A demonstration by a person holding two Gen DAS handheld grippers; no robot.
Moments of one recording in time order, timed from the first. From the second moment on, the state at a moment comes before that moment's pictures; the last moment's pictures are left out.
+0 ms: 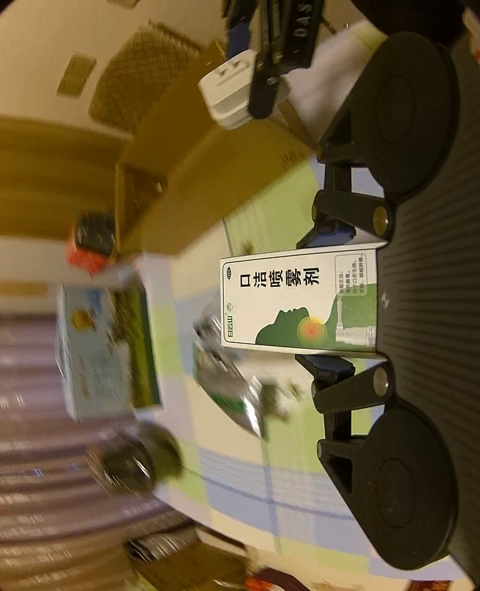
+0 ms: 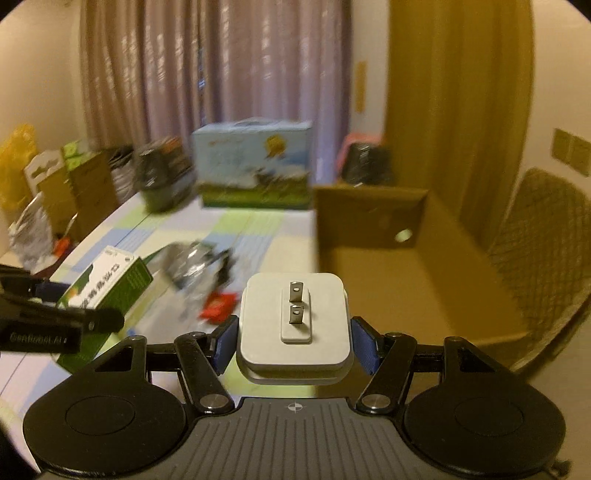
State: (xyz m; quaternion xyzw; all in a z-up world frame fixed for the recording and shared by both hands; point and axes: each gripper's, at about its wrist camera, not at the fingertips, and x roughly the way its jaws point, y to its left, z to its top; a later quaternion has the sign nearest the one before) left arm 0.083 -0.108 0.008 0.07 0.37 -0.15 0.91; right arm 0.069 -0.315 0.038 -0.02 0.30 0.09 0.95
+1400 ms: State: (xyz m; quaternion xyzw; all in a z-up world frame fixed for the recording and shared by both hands) left arm 0.170 -0.261 0.033 0.04 0.35 -0.24 0.90; right arm 0.145 -0.436 0.017 0.03 0.33 0.03 0.94
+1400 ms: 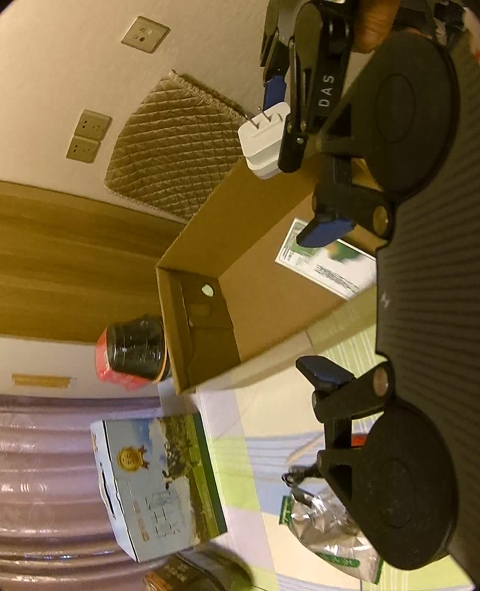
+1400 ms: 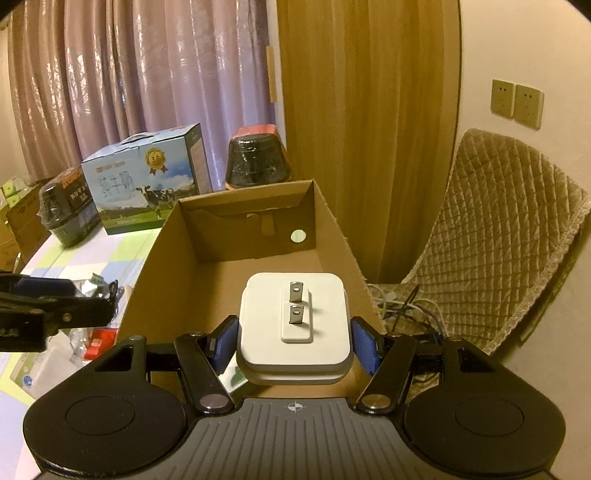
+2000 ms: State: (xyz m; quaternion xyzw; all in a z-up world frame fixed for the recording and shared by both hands) left arm 0.140 -0.204 0.031 0.01 0.35 -0.21 0.91; right arm 0.135 -0.424 0.022 0.03 0.31 0.03 0.95
